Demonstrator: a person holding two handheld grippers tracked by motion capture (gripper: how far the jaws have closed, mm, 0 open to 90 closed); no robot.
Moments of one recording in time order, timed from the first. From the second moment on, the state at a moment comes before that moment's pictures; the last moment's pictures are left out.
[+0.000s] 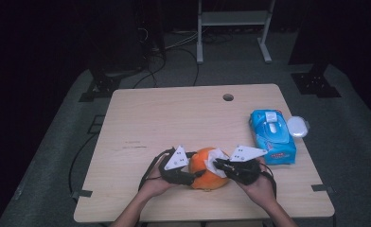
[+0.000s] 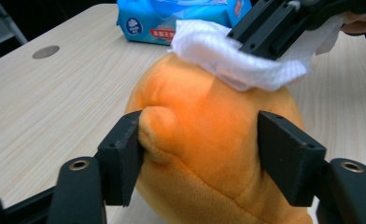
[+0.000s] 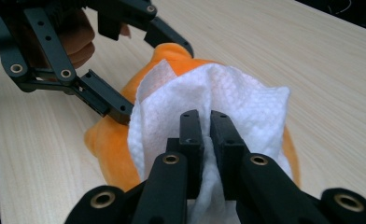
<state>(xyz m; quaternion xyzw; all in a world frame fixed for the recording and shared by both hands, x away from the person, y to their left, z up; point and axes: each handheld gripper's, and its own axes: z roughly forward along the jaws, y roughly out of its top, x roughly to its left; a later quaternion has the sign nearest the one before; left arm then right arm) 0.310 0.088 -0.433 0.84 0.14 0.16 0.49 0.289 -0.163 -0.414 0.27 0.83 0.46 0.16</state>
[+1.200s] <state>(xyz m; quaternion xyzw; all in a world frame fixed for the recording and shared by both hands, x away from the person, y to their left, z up) 0.317 0.096 -0.437 0.84 0.17 0.19 0.48 0.285 -0.164 -0.413 0.27 0.83 0.46 0.17</state>
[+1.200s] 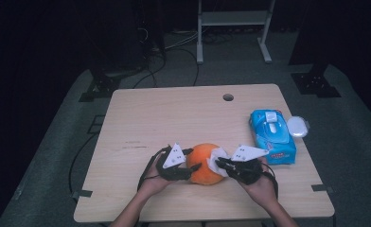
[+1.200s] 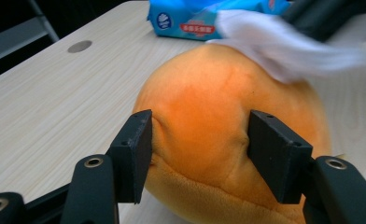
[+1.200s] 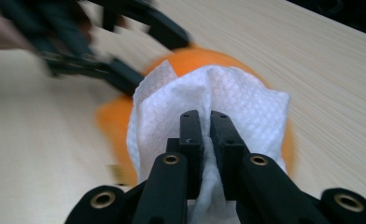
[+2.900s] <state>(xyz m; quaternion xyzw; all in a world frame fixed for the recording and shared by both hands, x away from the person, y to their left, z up) 0.326 0.105 -0.435 0.83 0.19 0.14 0.51 0.308 -0.190 -0.430 0.32 0.83 0.43 0.15</state>
